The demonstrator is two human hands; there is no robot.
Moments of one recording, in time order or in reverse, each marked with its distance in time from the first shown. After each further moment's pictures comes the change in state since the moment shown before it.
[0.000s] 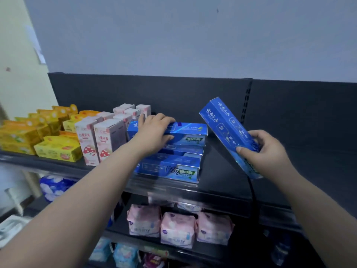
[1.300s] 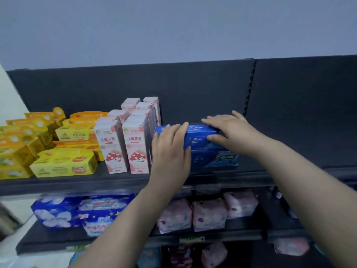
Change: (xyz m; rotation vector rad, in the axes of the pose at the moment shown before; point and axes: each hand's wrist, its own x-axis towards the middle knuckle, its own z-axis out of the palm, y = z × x) left_hand -0.086 -0.066 0.033 -0.435 0.383 0.267; right_hand -0.007 -0.100 0.130 -0.783 -0.287 -0.250
